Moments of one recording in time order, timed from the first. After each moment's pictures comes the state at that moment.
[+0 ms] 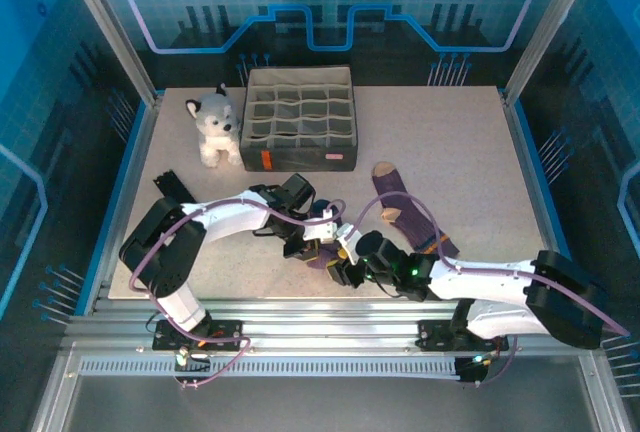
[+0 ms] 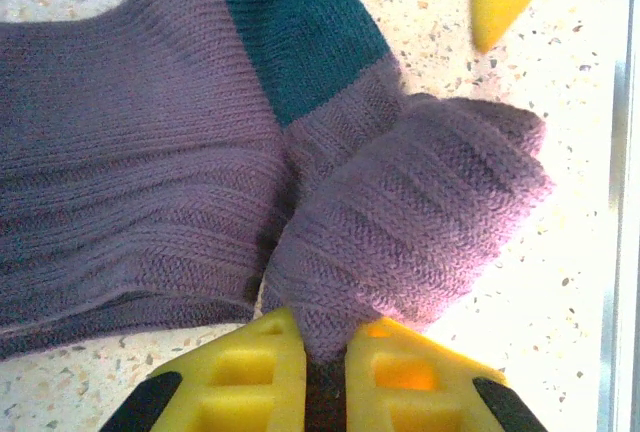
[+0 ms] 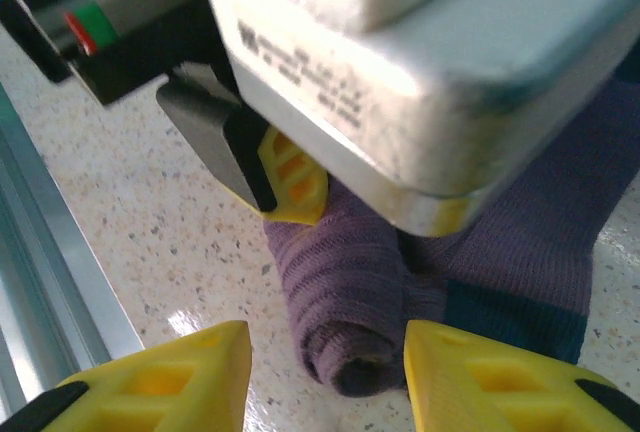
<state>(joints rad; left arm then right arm) -0.64 1.68 0.95 -0.61 0.46 0.69 1.05 1.21 0.43 0.11 0.06 0.32</state>
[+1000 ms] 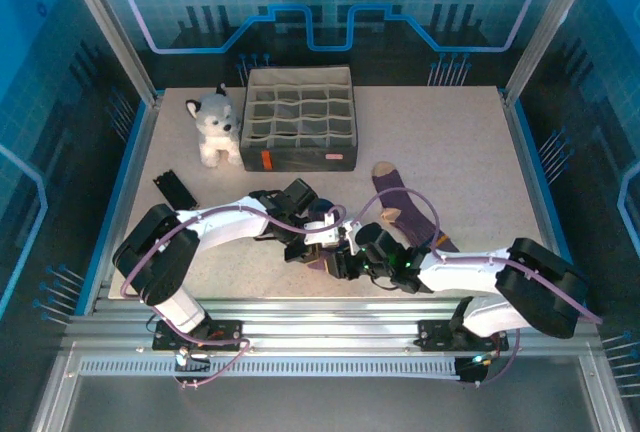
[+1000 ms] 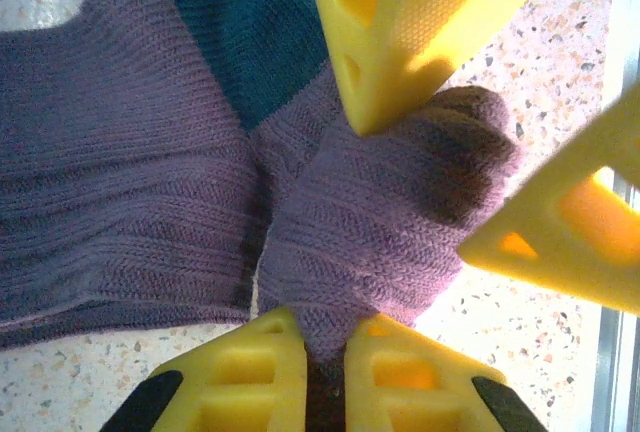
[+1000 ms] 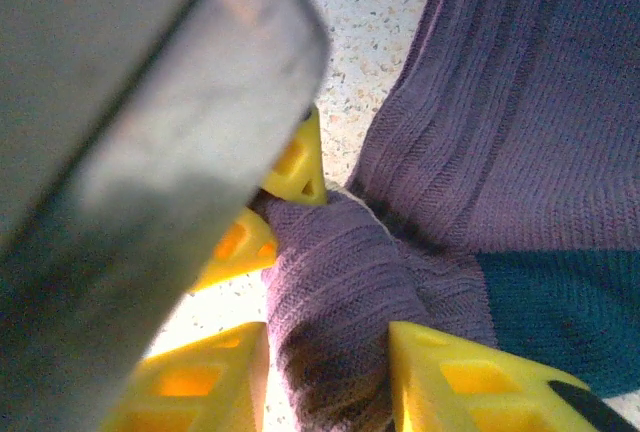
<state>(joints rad) -0.69 1.63 0.93 -0.60 0.40 0.64 0.96 1.37 0.43 0.25 -0.12 0.59</state>
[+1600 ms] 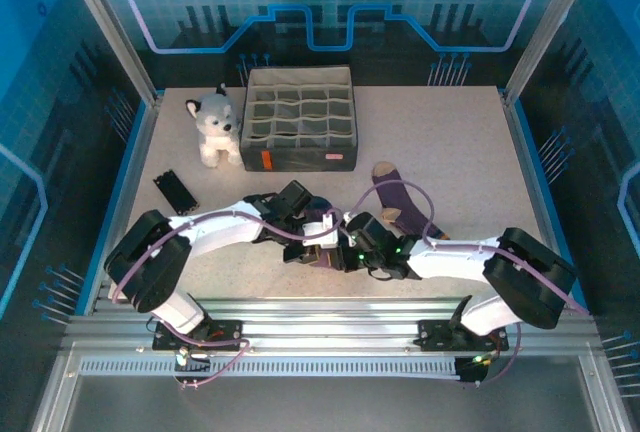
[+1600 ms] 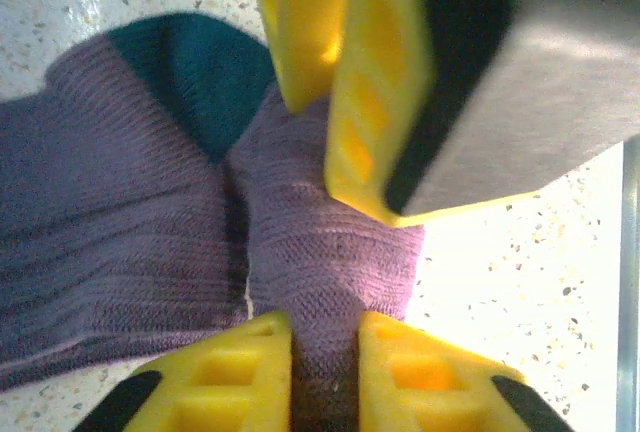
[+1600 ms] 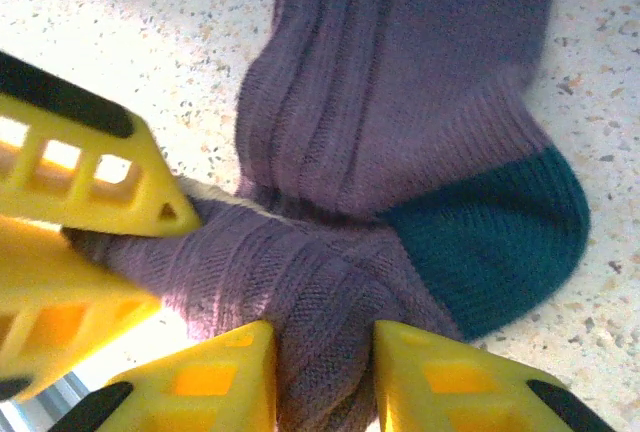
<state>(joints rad) -0.69 1.56 0.86 -0.51 0.39 0.67 0.91 1.45 0.57 0.01 -0.09 0.67</state>
